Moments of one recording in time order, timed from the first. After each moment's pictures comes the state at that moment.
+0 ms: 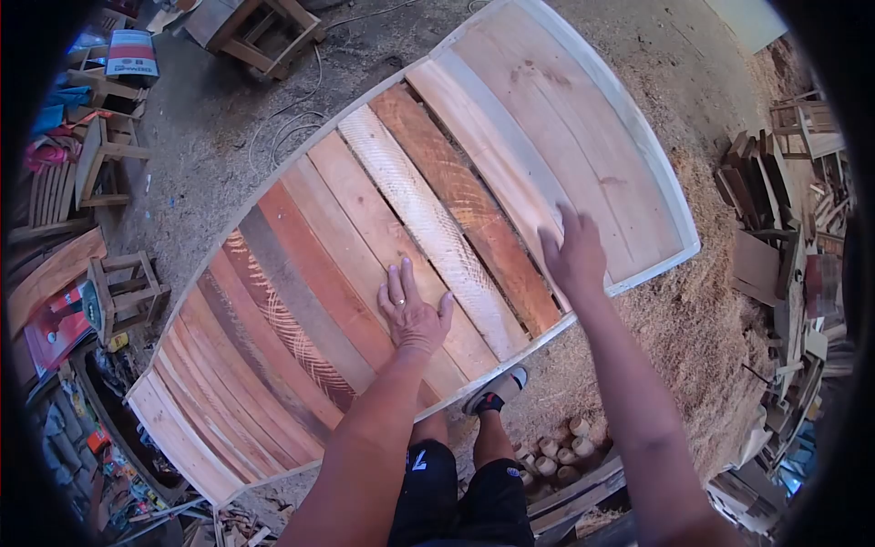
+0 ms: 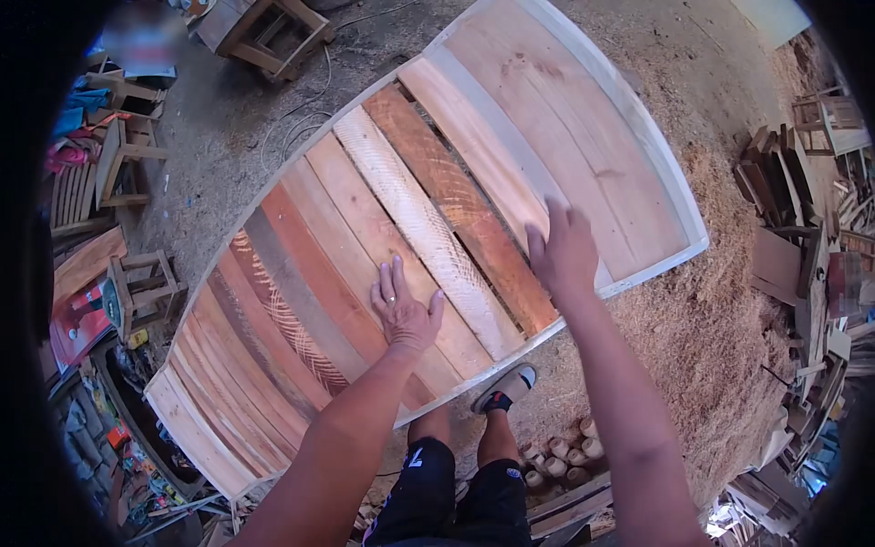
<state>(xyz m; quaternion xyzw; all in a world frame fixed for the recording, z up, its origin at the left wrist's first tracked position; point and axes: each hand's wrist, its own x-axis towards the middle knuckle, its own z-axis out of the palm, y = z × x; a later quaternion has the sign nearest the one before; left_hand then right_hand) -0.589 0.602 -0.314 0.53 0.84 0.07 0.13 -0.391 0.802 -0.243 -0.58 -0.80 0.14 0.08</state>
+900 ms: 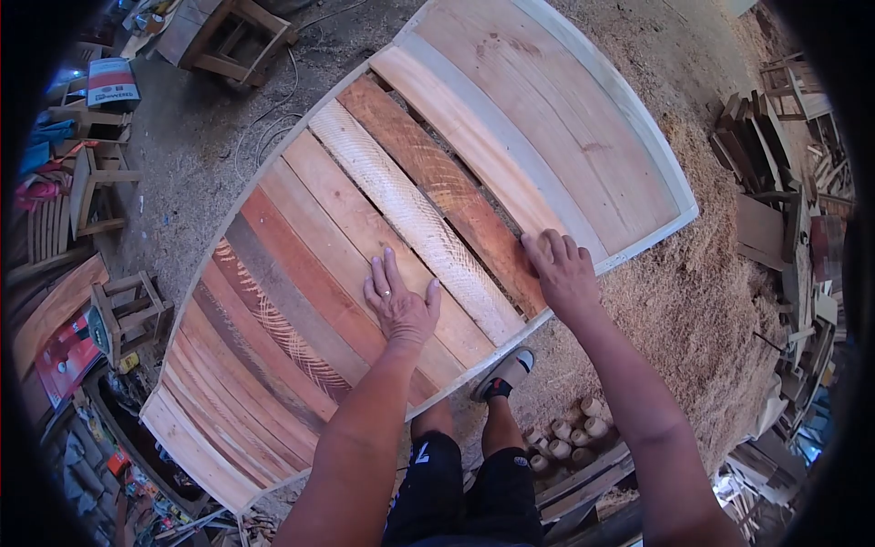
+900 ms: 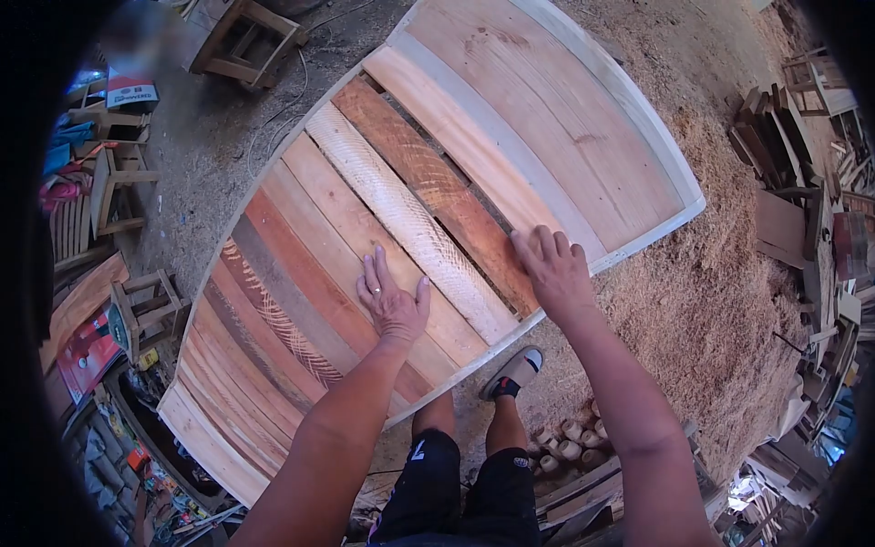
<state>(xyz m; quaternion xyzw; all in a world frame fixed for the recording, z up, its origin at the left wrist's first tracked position) -0.587 0.606 -0.310 0.53 0.84 0.05 0.11 -0.335 0.745 -0.260 -0.40 -0.91 0.04 -0.09</state>
